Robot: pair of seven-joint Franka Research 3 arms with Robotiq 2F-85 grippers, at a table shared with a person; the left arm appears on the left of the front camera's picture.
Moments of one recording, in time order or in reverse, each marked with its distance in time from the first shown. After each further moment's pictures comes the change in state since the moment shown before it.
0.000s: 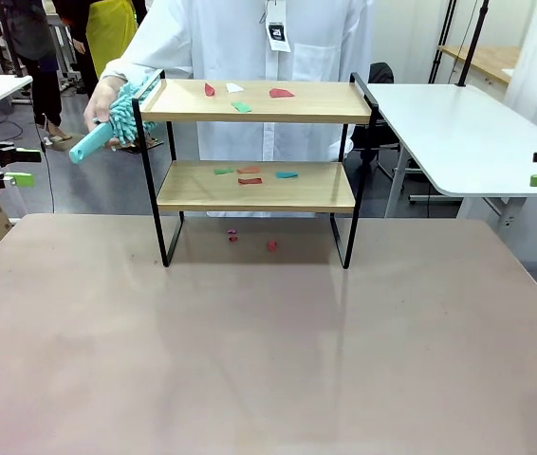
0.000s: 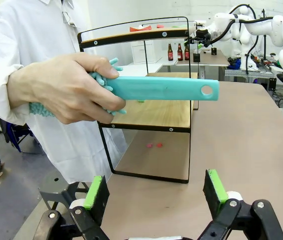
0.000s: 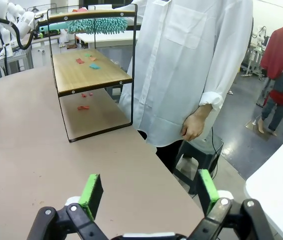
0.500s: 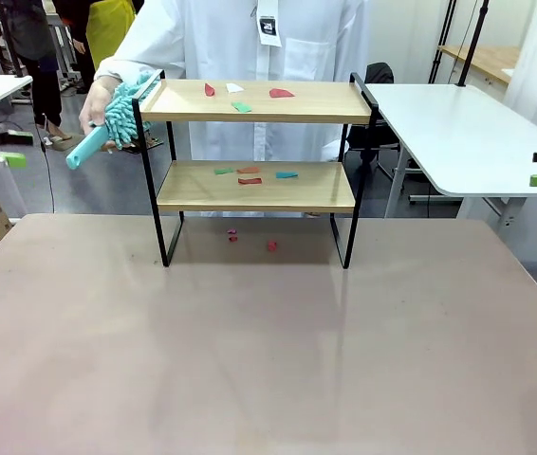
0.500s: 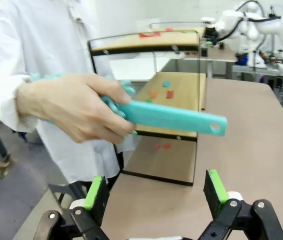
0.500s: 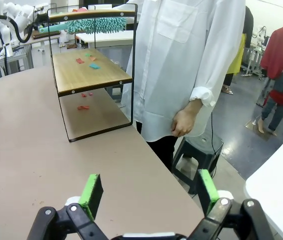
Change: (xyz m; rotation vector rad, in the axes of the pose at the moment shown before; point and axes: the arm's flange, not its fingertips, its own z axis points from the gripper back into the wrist) left arm 0.061 0.001 0.011 0.064 0.069 0.020; right arm 0.000 0.000 0.000 0.000 0.001 0.001
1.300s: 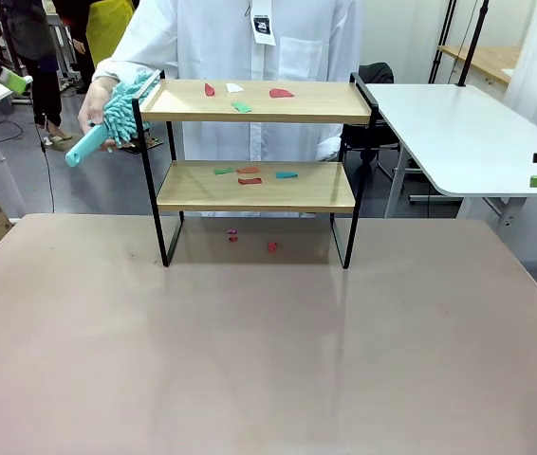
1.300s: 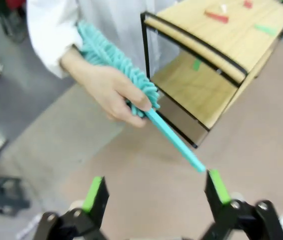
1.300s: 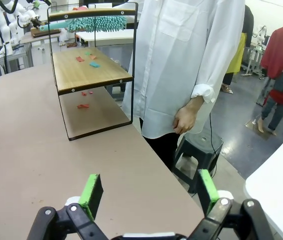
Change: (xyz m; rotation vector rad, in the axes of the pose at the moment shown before) left arm 0.204 -0.083 -0.040 0.428 0.591 0.302; right arm 0.000 0.000 0.000 0.000 0.006 0.004
